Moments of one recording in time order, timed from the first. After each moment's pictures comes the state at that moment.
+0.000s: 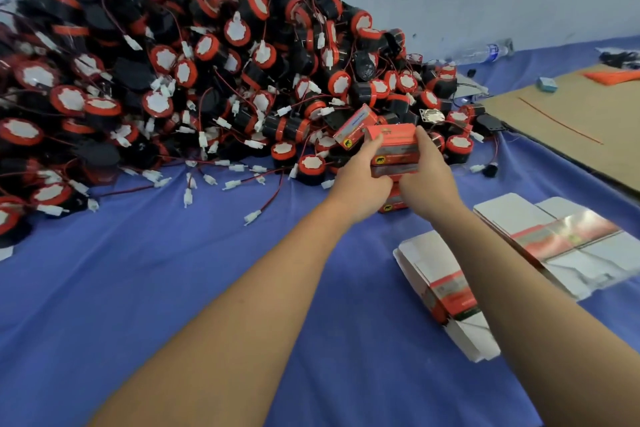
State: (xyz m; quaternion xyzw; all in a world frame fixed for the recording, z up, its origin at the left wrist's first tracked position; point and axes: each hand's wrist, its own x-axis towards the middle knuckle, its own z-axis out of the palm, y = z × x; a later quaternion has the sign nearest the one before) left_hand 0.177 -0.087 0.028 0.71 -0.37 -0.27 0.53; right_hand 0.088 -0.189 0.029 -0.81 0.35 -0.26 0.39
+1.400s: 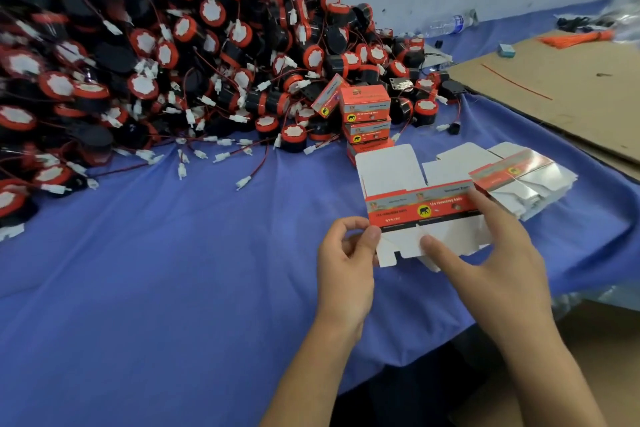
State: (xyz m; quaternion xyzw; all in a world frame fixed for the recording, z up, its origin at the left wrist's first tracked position) left_hand 0.018 0.038 -0.013 0.62 -0.17 -0.27 0.71; right_hand -0.113 -0.054 0.018 -0.78 0.46 -0.32 0.28
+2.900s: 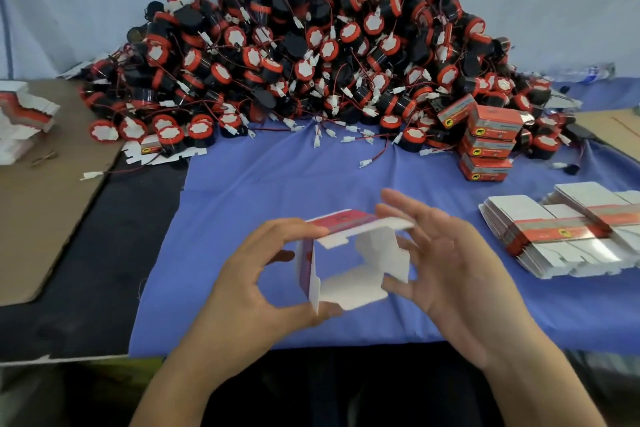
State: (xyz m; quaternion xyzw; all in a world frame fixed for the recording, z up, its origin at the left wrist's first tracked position) left_hand 0.056 0.337 0.043 0.74 -0.37 -0.04 0.56; right_hand -0.043 0.118 0.069 -0.56 0.10 -0.07 0.82
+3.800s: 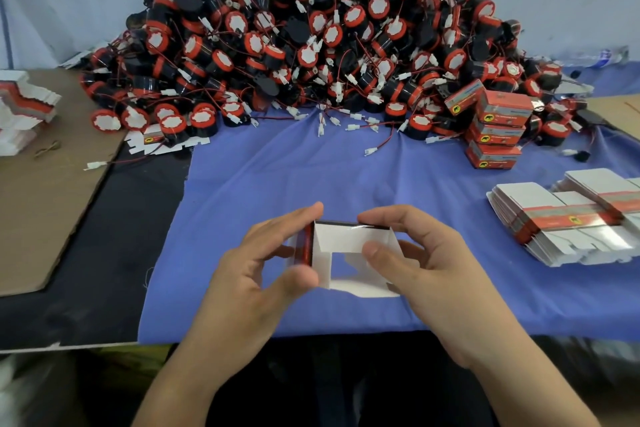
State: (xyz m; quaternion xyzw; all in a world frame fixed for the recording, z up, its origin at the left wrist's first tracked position) left_hand 0.044 0.345 0.049 0.73 -0.29 -0.09 0.61; right_hand -0.043 0.152 0.070 -0.73 0.14 -0.13 0.66
